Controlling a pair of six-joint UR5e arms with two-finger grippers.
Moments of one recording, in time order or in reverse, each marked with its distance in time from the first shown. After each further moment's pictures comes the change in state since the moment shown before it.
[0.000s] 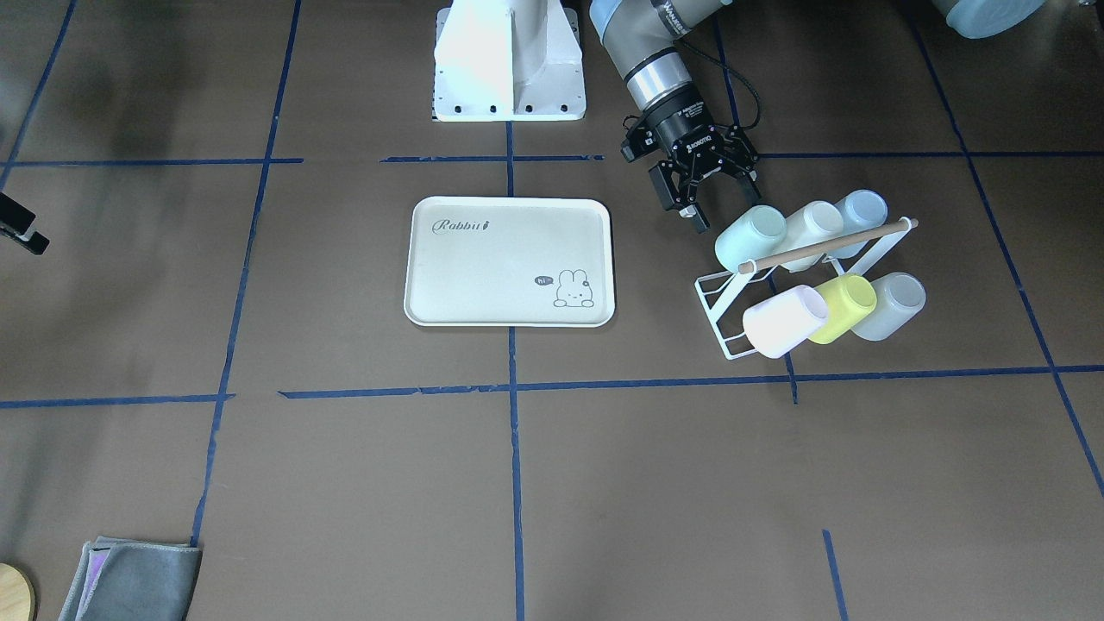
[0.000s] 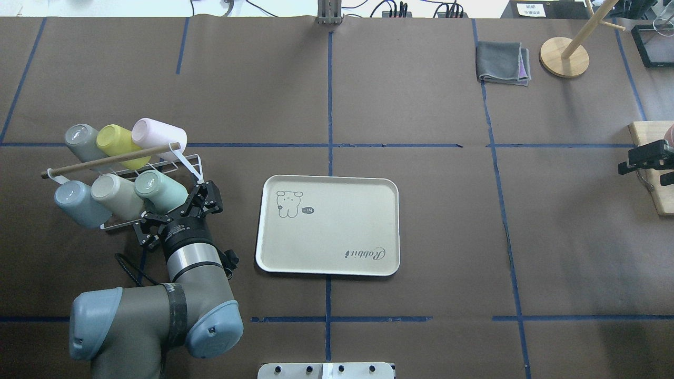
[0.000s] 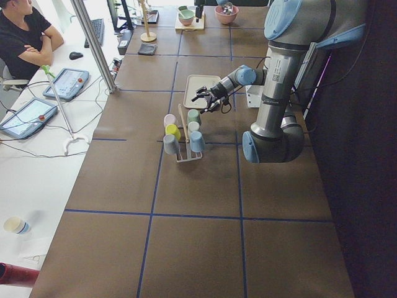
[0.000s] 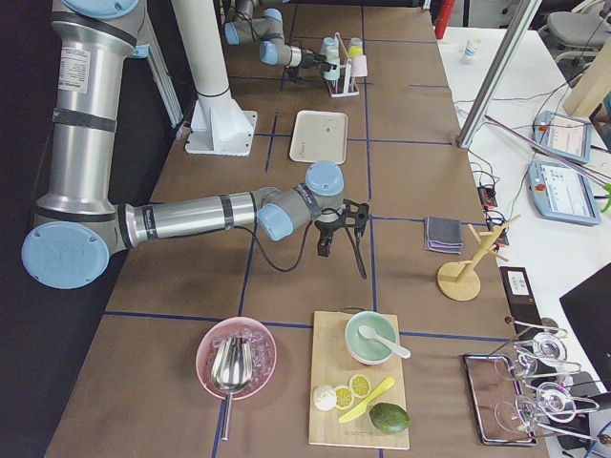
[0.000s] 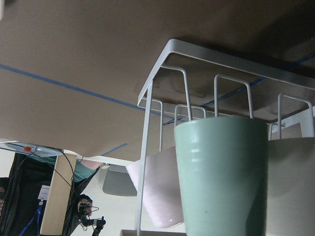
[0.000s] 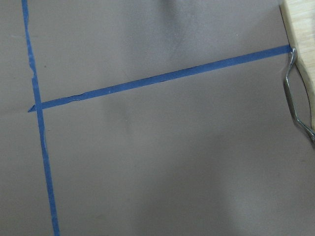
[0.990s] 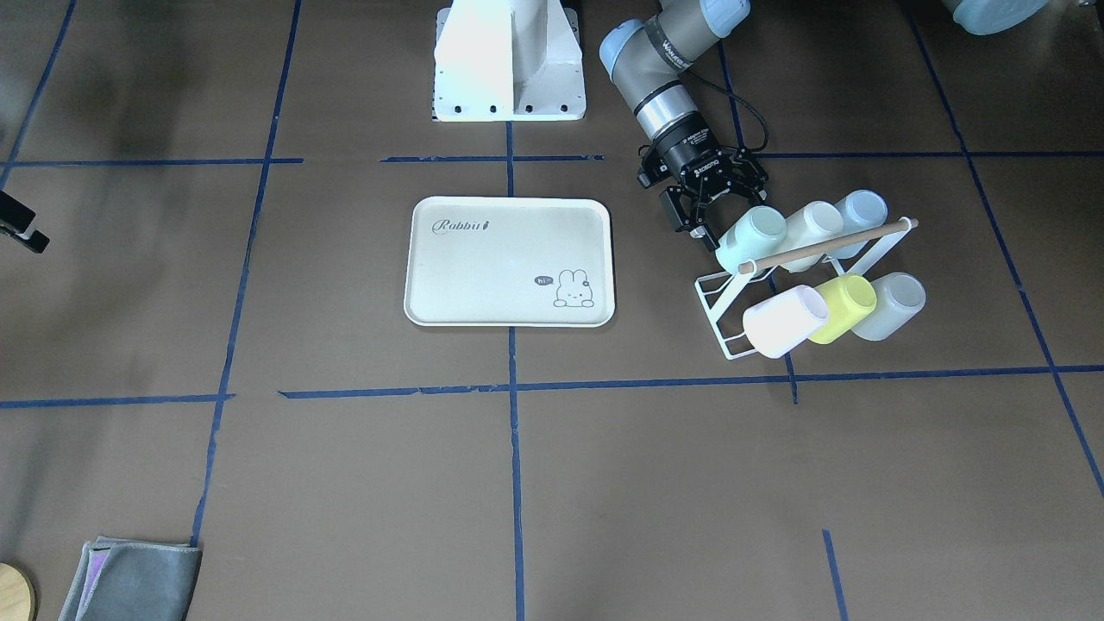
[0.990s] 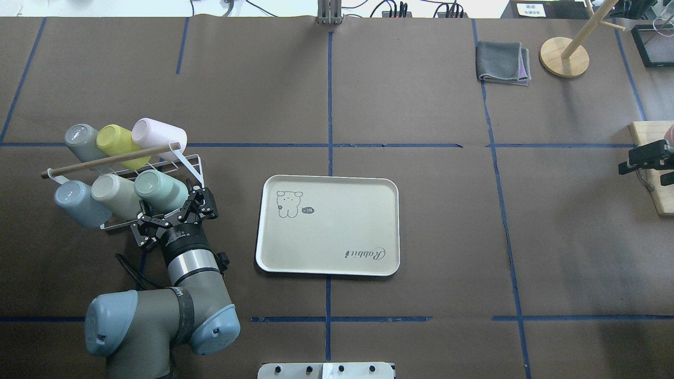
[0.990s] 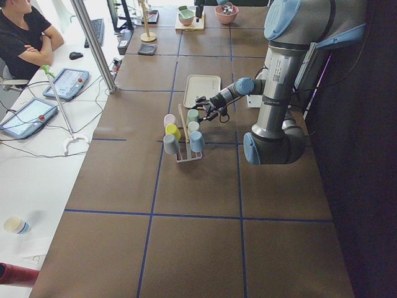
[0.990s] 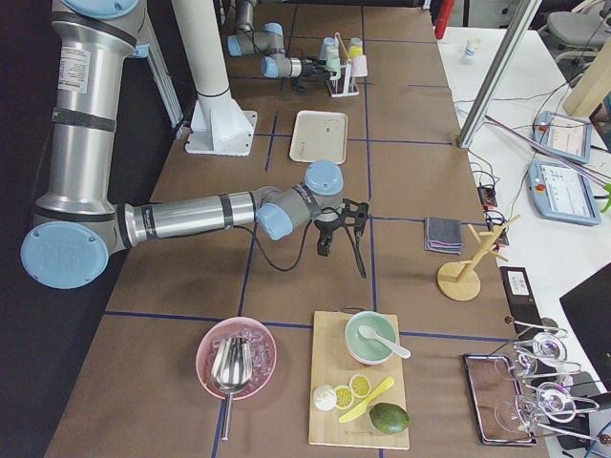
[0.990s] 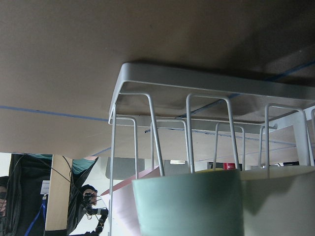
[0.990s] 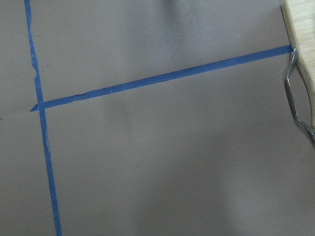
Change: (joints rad) left arm 0.001 0.018 0.105 0.005 0.059 -0.037; right arm 0.000 -0.003 0.008 0.000 0.000 0.000
